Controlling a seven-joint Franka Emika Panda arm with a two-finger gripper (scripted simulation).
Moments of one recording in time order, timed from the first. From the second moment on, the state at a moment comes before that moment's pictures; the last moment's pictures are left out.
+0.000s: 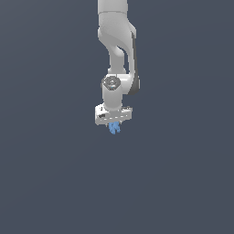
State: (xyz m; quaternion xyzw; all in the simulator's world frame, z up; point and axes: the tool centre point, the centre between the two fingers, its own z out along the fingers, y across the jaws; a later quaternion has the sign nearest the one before) arm -0.097 -0.020 0.040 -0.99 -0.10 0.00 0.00
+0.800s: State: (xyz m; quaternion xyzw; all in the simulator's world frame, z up) arm -0.030 -0.118 0.064 -0.99 -0.10 0.00 0.00
